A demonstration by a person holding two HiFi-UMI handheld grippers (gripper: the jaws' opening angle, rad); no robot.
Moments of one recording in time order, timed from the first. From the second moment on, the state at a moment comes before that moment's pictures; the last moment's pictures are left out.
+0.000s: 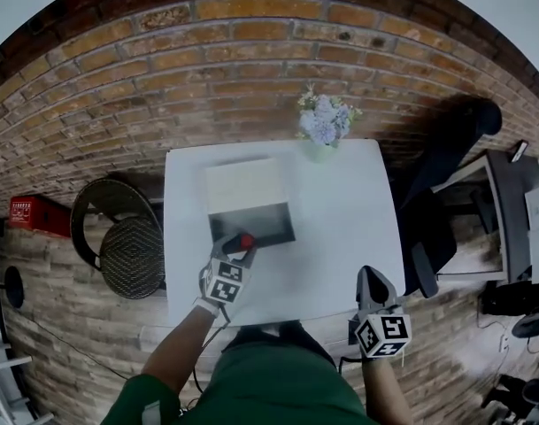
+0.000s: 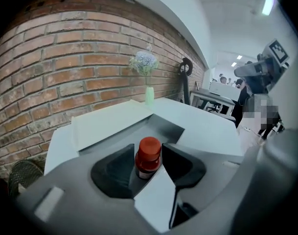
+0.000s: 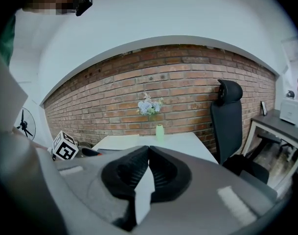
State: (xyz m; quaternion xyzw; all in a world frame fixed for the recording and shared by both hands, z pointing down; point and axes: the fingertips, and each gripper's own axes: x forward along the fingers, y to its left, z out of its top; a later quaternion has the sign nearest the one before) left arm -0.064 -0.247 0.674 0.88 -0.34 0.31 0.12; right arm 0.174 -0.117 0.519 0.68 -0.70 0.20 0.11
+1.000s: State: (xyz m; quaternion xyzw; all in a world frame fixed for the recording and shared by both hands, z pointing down) left arm -0.070 -0.257 0.657 0.89 -0.33 0.30 0.08; right arm 0.140 -0.114 0.527 0.66 -0.71 0.20 0.12
